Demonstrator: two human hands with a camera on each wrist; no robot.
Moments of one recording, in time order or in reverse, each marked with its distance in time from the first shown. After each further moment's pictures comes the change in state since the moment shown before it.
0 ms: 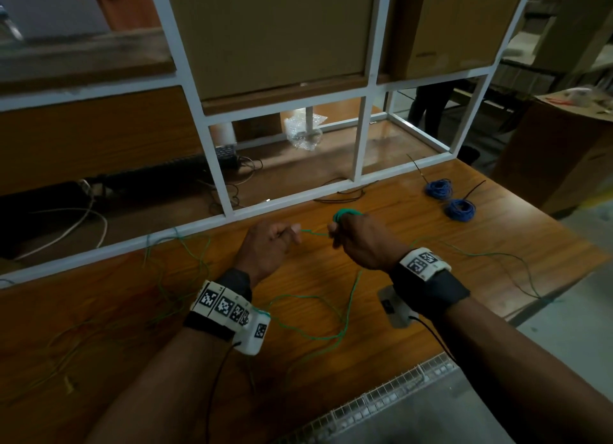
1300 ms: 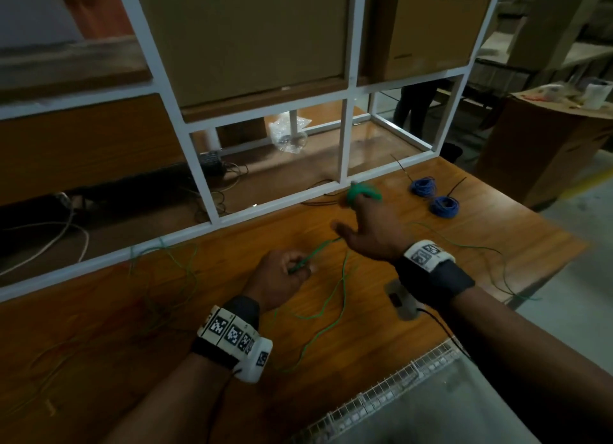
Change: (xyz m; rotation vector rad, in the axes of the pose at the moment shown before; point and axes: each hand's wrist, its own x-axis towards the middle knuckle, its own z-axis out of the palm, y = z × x) left_hand -0.026 -0.003 0.039 -0.035 -0.235 0.012; right_hand -0.008 0.014 -0.033 -0.027 0.090 0.222
